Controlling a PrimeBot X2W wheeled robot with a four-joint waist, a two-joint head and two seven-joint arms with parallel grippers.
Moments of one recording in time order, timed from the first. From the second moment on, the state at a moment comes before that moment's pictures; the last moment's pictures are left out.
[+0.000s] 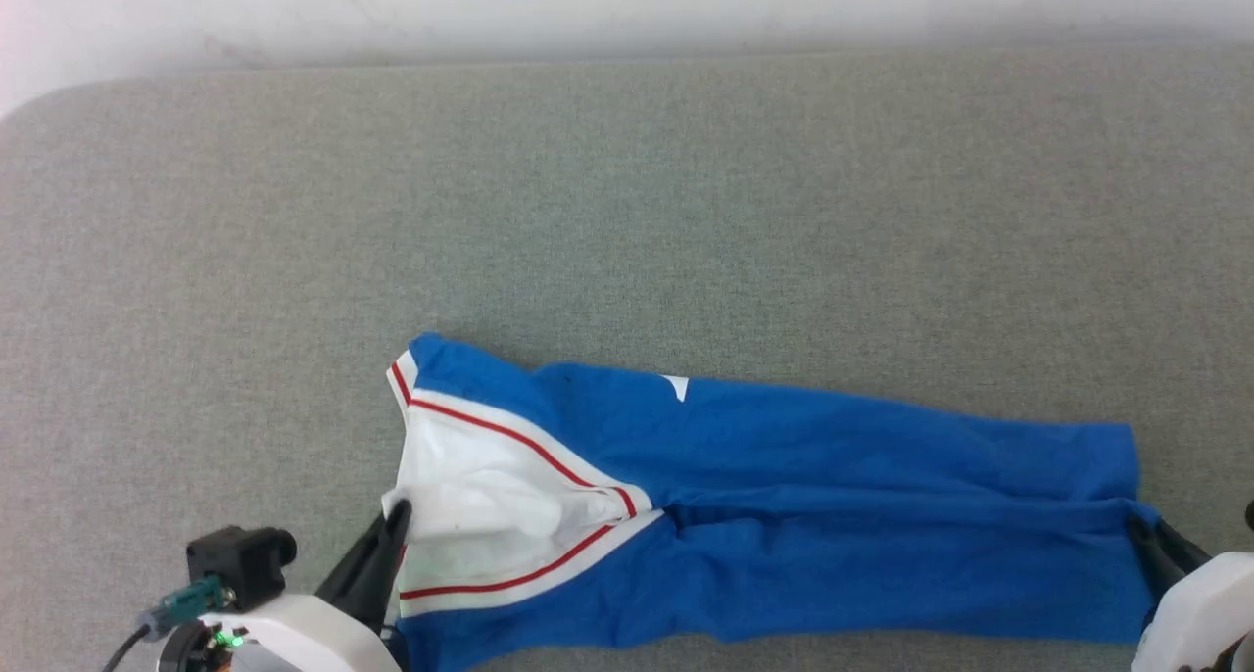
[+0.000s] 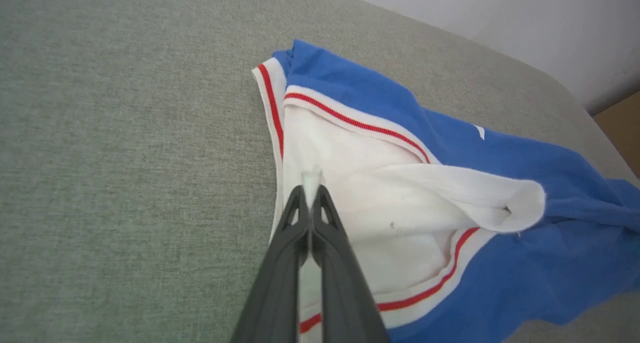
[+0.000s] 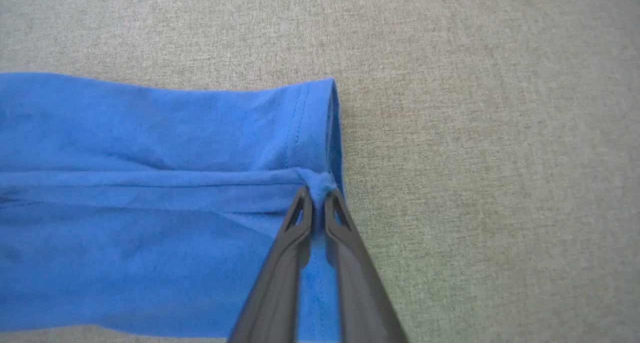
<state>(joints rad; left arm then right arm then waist) 0.04 0.53 -0.42 -0.07 -0.81 0.14 -0.05 0.14 -0.18 -0.24 -0.09 0.31 0.13 0.48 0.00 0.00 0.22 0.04</state>
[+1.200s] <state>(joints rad) 0.08 0.42 -0.25 -0.15 -0.49 0.28 -0.26 0.08 -0.07 -0.35 0.08 0.28 0.13 0.52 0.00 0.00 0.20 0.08</state>
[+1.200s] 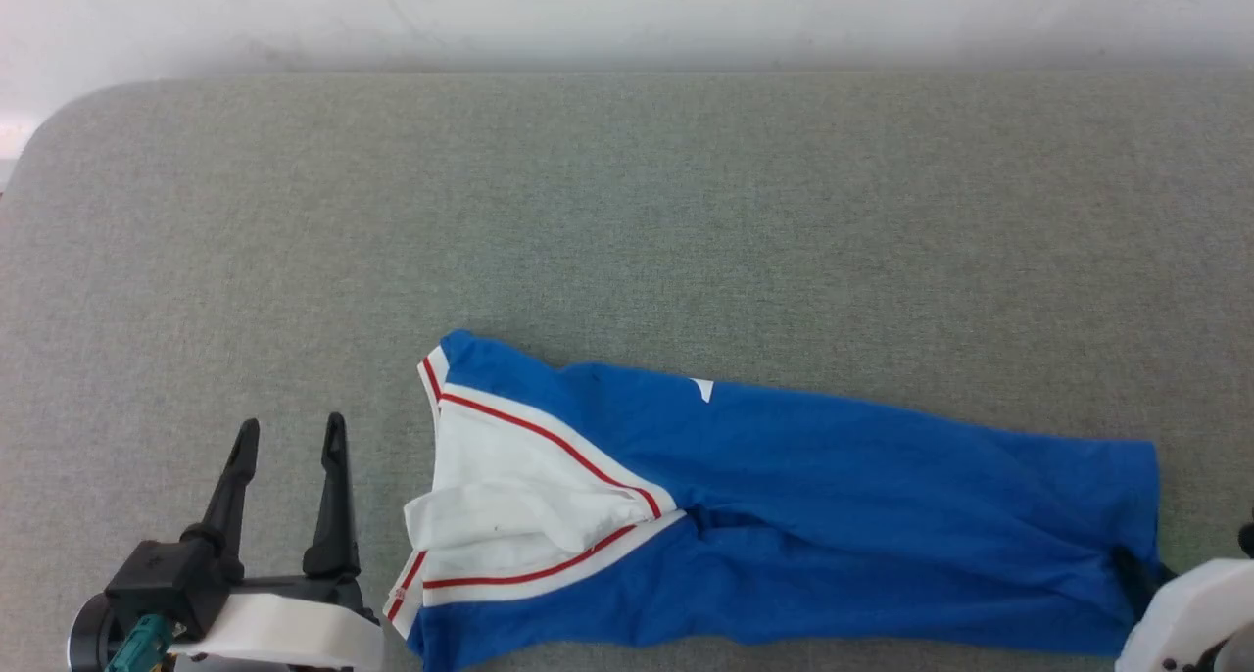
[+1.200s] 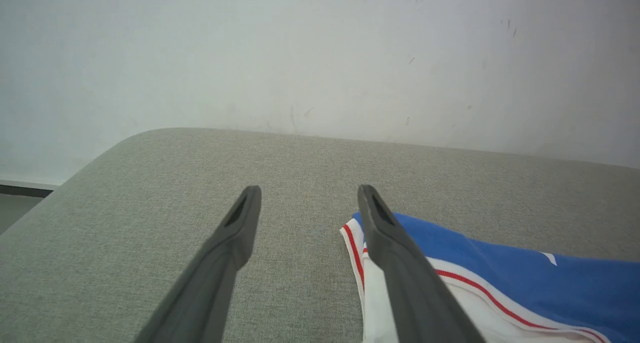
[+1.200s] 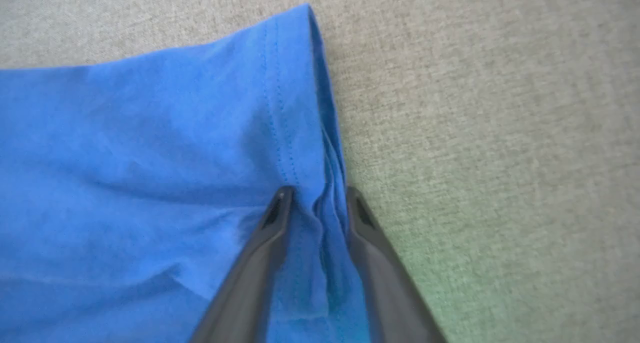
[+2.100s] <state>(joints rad) 0.08 0.38 -0.26 -0.09 -0.45 0.24 -0.26 0.04 -0.15 -0.27 -0.13 0.34 0.13 0.67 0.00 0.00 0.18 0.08</state>
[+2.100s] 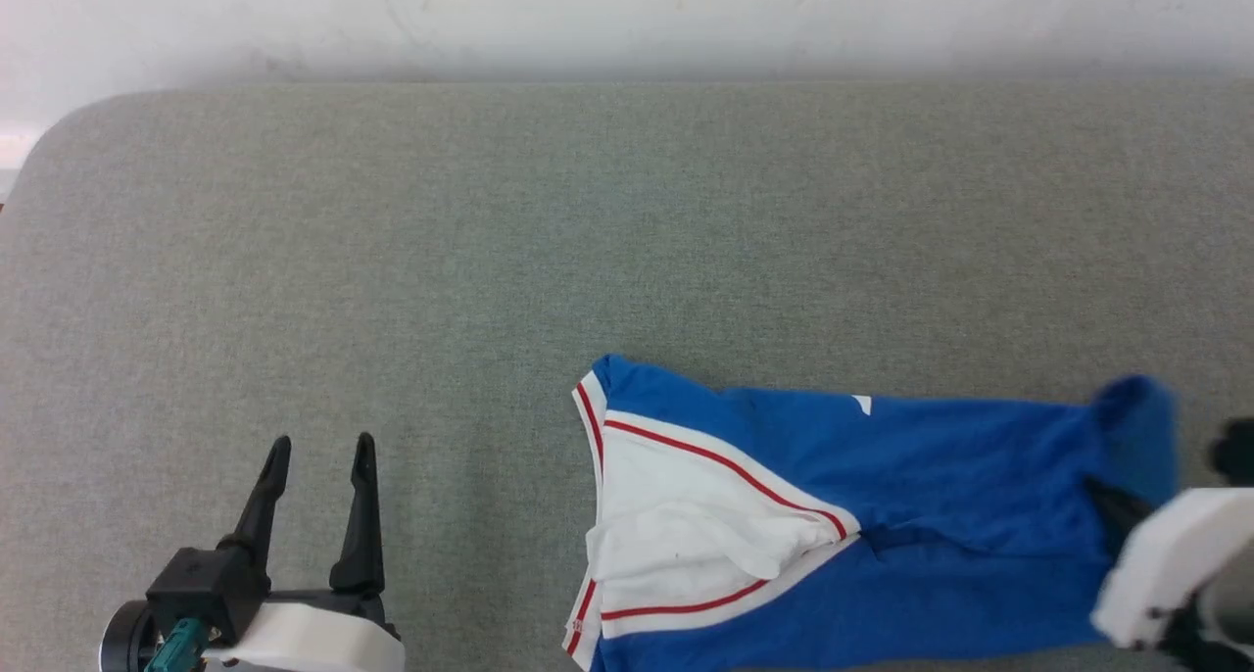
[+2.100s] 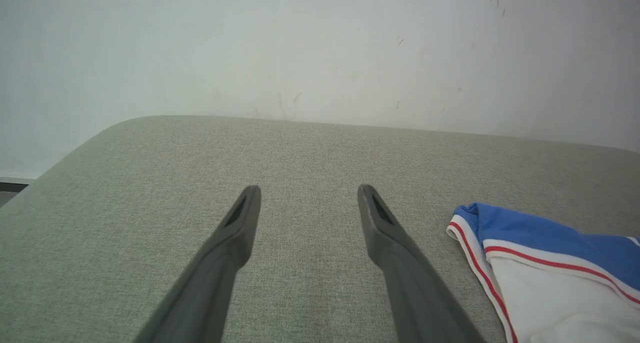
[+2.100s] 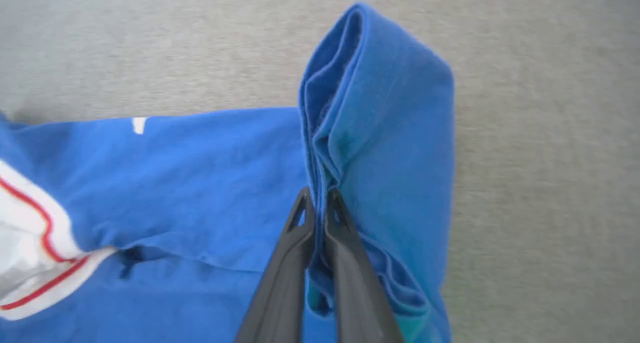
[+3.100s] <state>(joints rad) 0.07 0.34 -0.29 -0.03 -0.48 0.20 -0.26 -0.23 -0.05 0.47 0.13 0.40 0.13 0.61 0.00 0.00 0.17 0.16</state>
